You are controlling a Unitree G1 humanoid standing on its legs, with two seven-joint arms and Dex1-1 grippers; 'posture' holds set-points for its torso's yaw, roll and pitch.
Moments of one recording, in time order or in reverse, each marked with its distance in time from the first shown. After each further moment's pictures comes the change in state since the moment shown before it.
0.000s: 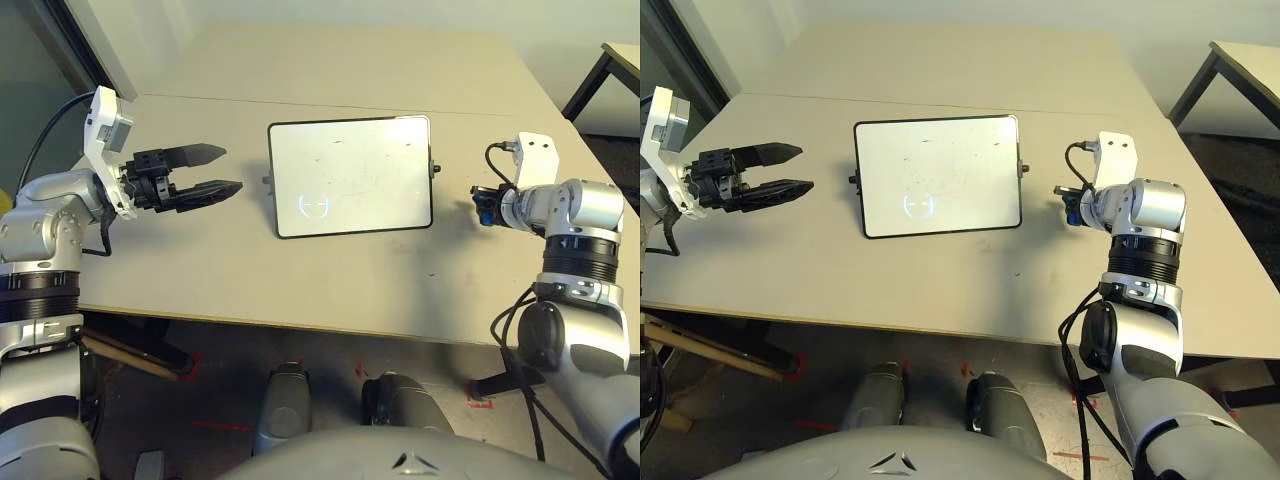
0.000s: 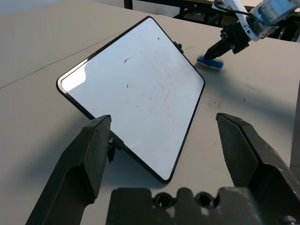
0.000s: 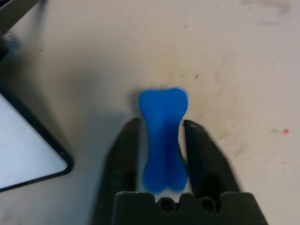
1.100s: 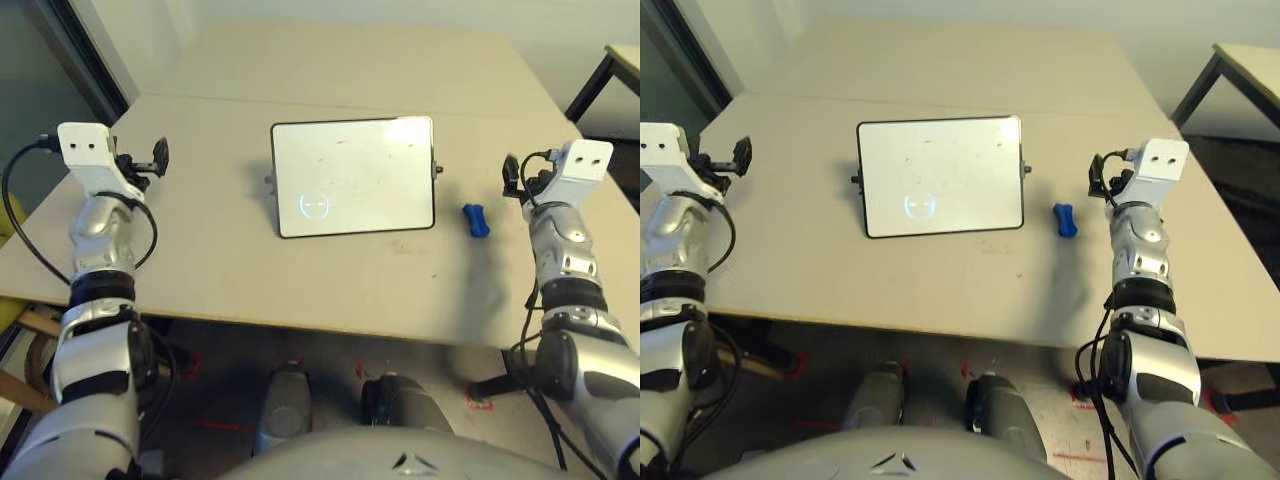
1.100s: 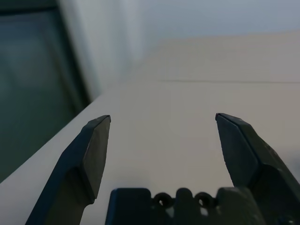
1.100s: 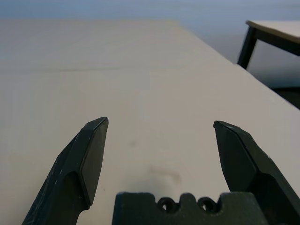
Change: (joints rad) left arm -0.137 -0.265 0.163 0.722 0.371 -0.741 1.119; right arm 0.149 -0.056 0.075 0.628 0.085 -1.616 -0.089
